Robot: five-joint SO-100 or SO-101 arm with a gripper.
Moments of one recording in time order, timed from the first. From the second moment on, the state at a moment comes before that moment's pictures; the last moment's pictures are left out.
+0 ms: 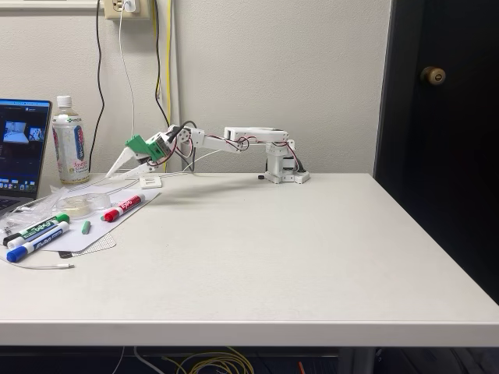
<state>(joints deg) 54.0 9.0 -10.2 43.1 -160.8</state>
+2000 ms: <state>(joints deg) 50.3 17.3 -10.4 78.9 -148.6</state>
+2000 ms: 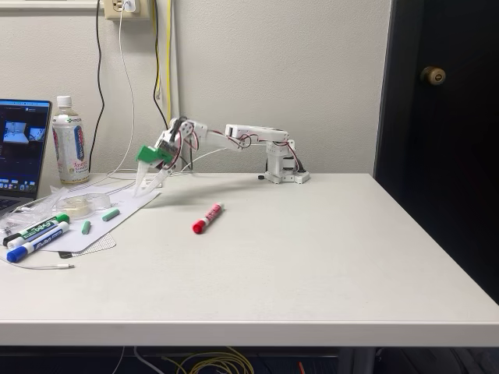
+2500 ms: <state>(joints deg) 40.7 33.5 -7.6 100.1 -124.9</state>
